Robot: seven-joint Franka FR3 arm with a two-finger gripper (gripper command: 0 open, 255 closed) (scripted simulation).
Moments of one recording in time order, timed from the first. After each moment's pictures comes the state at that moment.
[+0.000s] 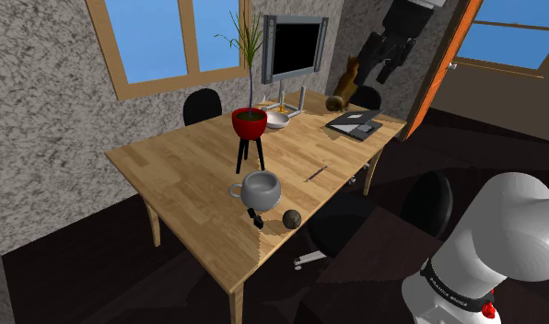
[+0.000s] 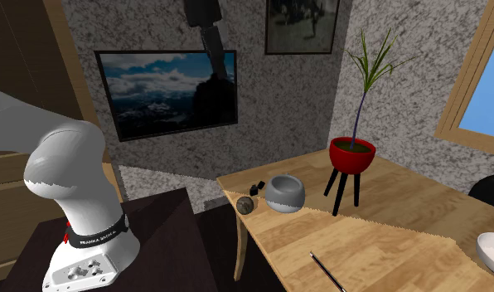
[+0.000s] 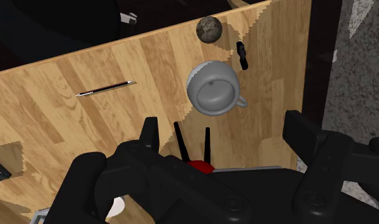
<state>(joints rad) 0.02 -0.82 -0.06 -2.29 -0.03 1.71 0.15</state>
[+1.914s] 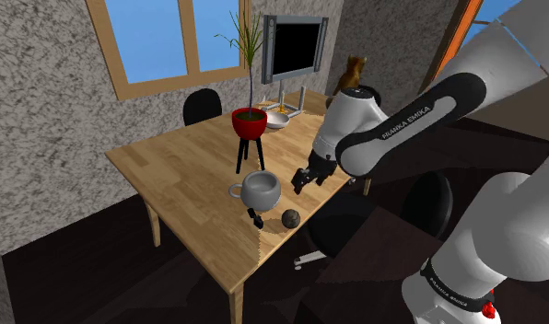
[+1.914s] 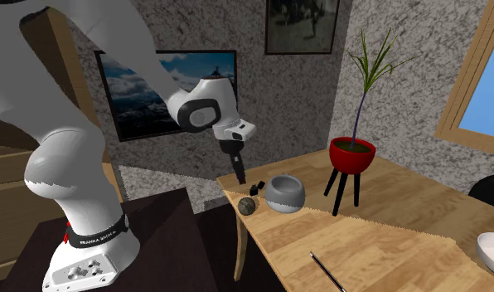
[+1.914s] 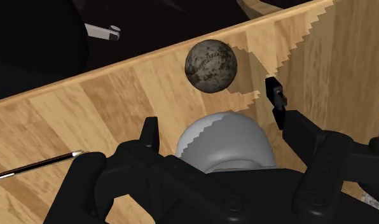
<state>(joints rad) 0.03 -0.27 0.05 -2.82 -0.02 2.76 0.33</state>
